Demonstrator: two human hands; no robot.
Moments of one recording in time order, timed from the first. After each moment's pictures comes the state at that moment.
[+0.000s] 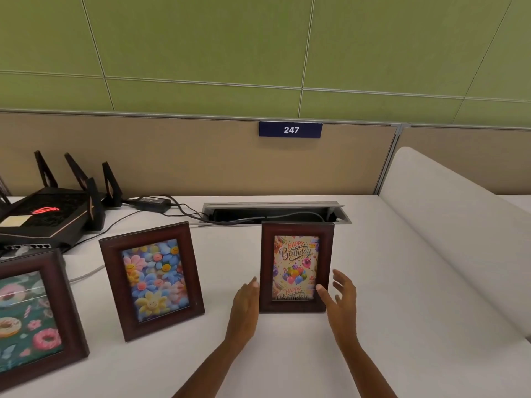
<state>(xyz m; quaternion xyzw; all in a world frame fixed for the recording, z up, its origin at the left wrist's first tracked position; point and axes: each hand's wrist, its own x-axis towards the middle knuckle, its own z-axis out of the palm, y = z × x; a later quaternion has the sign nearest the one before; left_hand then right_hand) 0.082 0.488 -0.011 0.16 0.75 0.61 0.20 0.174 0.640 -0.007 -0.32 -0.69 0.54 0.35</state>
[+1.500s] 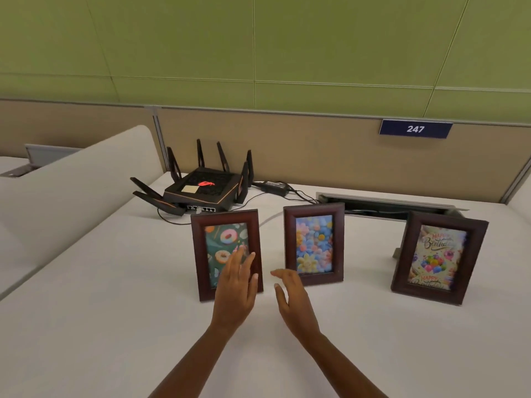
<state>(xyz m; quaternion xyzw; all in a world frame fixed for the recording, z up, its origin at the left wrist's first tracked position) 0.054 0.171 0.036 0.23 0.92 0.27 -0.18 0.096 0.300 0.016 -0.03 -0.89 0.42 0.16</state>
